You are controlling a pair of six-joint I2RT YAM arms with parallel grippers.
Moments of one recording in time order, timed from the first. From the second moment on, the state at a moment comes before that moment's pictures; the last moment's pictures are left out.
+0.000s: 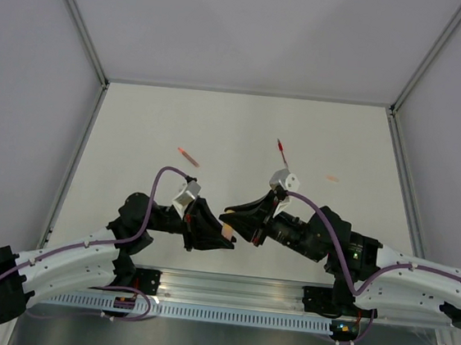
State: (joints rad) left arm -0.90 0.77 0.36 0.71 0.76 -0.60; right arm 1.35 0.87 0.85 0.05 0.19 0.33
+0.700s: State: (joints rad) left arm -0.91 0.84 0.43 0.59 0.72 -0.63; right arm 1.32 0.82 0.70 0.22 0.25 0.43
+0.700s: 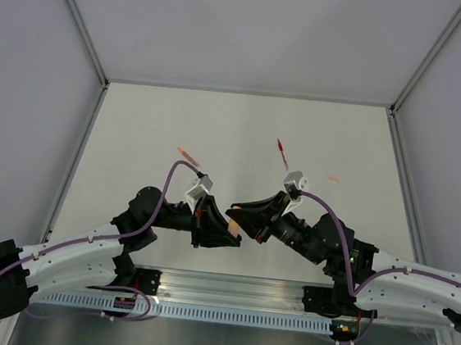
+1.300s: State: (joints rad) left arm -0.91 0.86 0.45 0.55 0.71 -0.63; right arm 1.31 0.78 0.58 0.39 0.24 0.45
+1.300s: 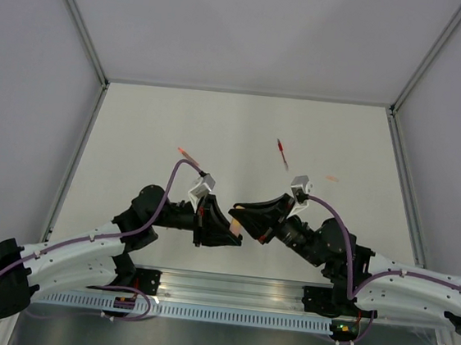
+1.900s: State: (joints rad) left arm -0.87 0.87 0.45 0.61 0.72 -0.69; right arm 1.30 0.78 0.48 0.53 0.24 0.49
